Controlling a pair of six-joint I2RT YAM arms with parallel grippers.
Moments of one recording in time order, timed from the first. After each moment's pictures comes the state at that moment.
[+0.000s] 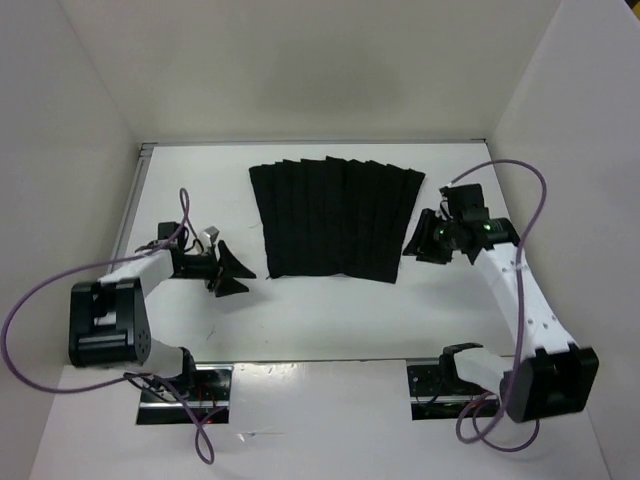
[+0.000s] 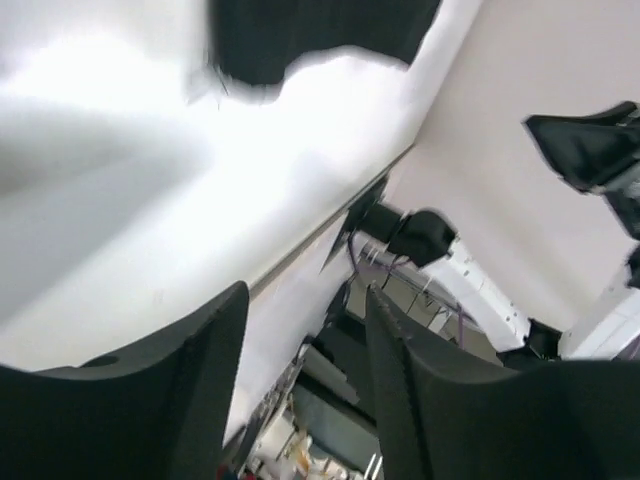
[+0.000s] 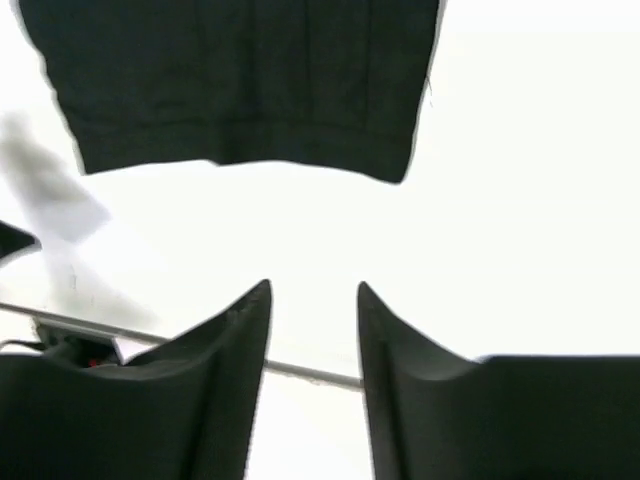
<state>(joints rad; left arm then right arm) 0.14 1.50 0.71 -0.46 1.04 -0.50 0.12 1.18 1.04 -0.82 -0.25 0.44</state>
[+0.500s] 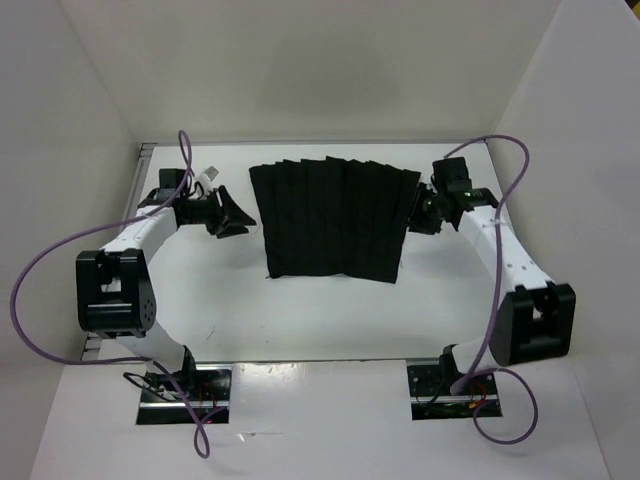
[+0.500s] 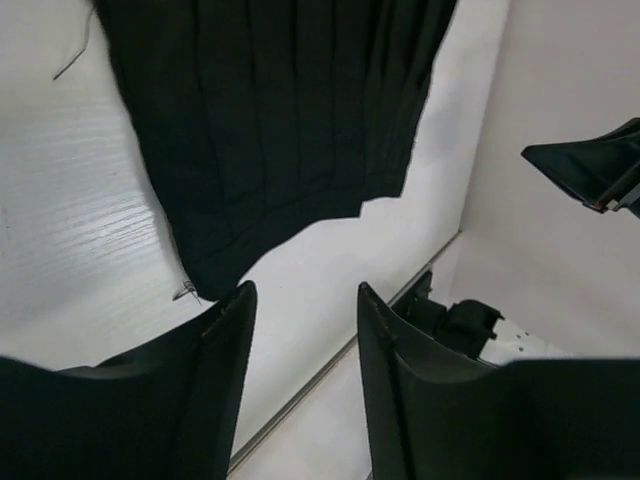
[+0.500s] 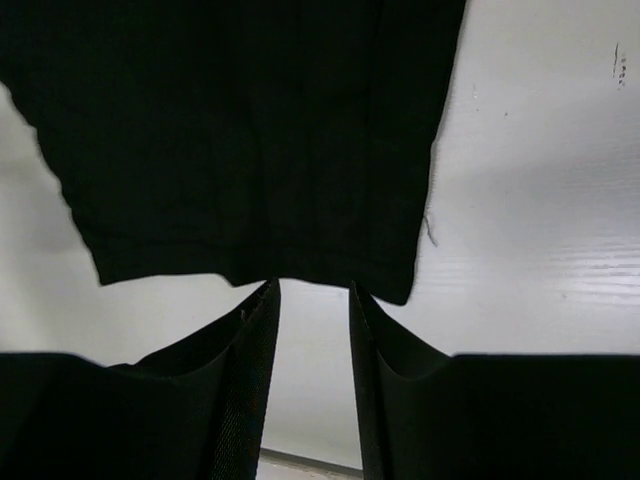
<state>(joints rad) 0.08 1.62 1.10 -0.41 0.88 -0.50 0.12 1.38 1.18 -0.71 -0.16 0.49</state>
